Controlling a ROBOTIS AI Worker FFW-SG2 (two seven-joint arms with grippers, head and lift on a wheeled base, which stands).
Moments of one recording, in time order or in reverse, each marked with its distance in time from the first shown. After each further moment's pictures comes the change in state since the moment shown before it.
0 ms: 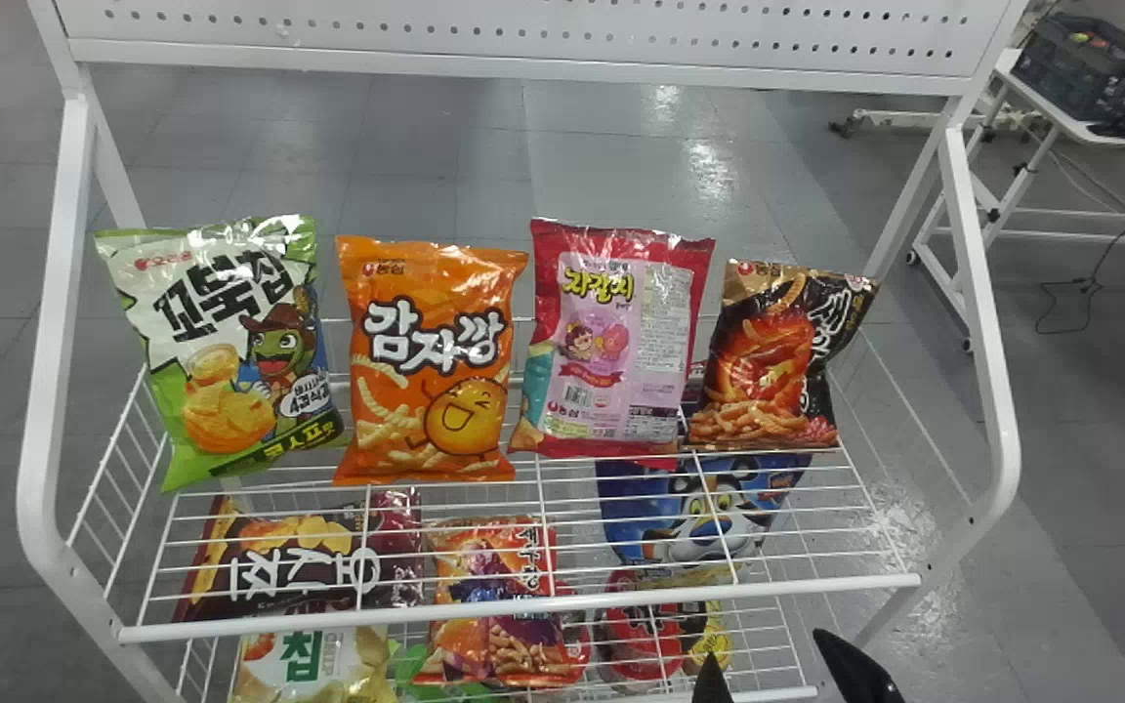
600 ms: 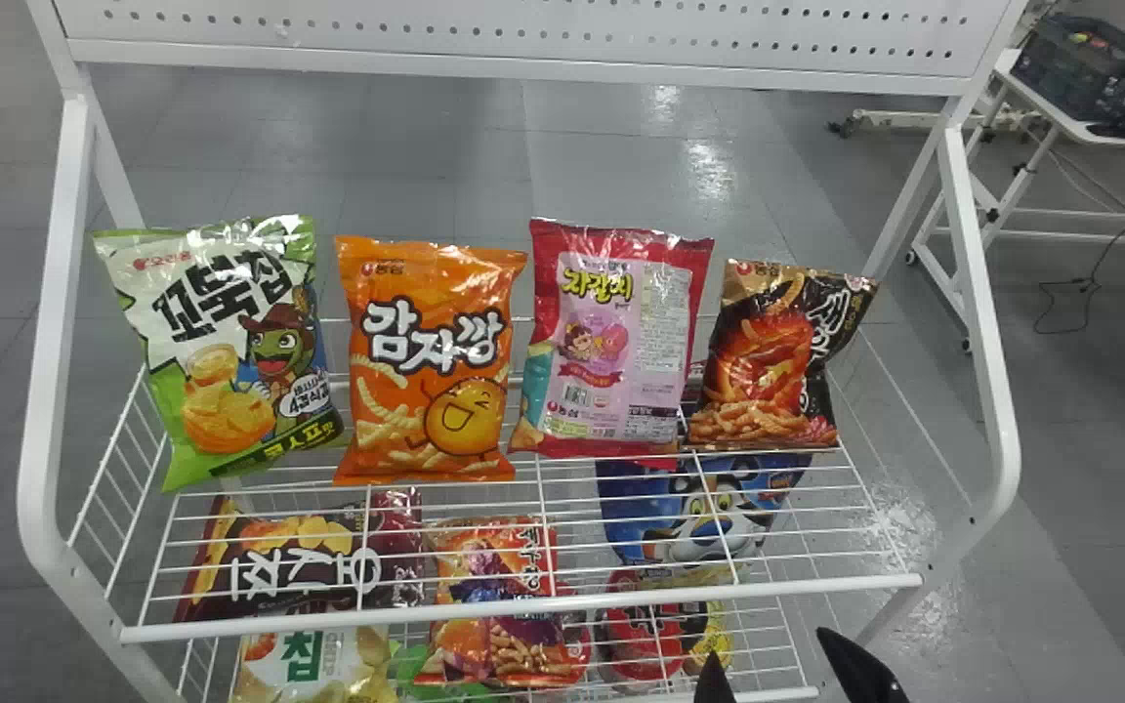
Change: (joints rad) left arm -0.004 -0.001 0.000 0.018 0.000 -0.012 0.000; right arm 0.000 0.000 -0.002 -0.006 0.000 0.000 0.000
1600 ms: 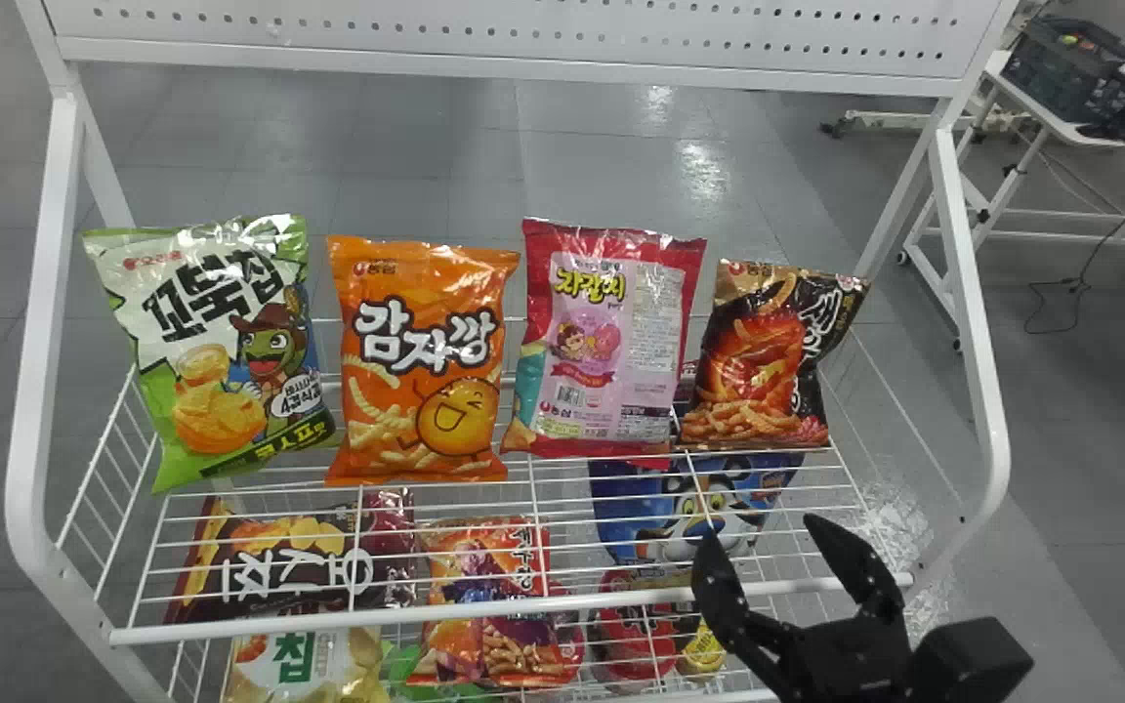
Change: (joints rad) left arm -0.003 0.004 -0.005 -0.001 0.000 0.001 0.000; right arm -0.188 0.000 -0.062 -0.176 -0.003 0.467 -0.003
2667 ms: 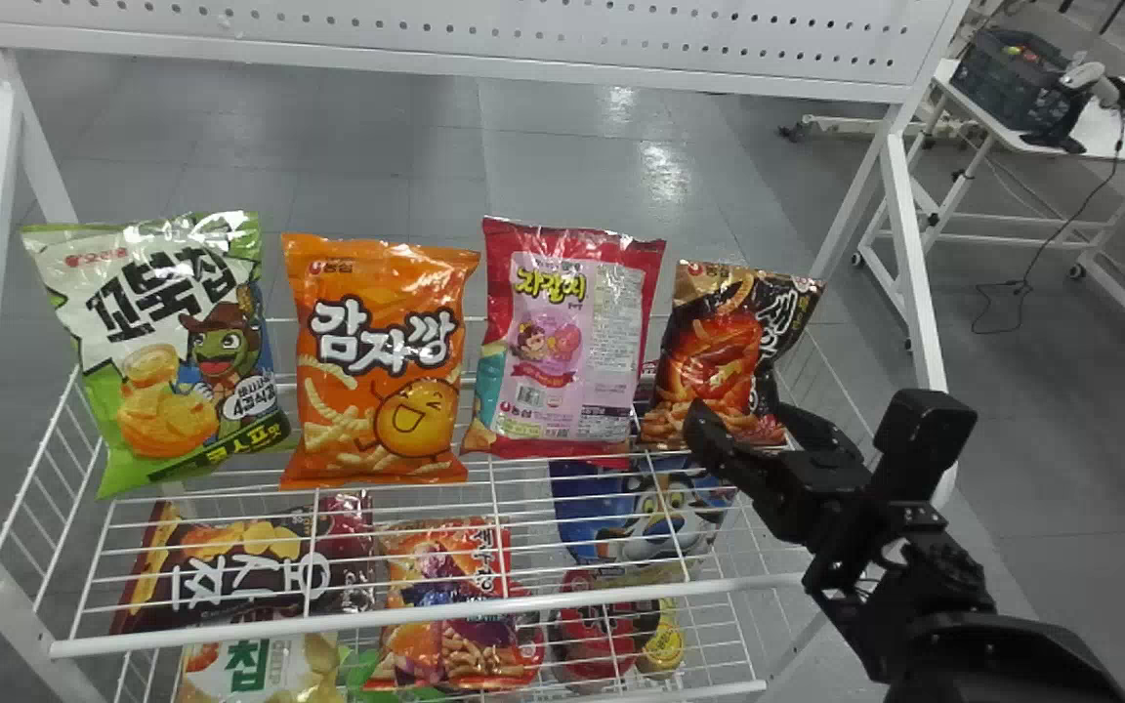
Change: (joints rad) left arm -0.009 0.008 -0.003 -0.003 0.005 0.006 0.000; right arm -0.338 -0.005 -0.130 -0.043 -0.080 0.554 0.040
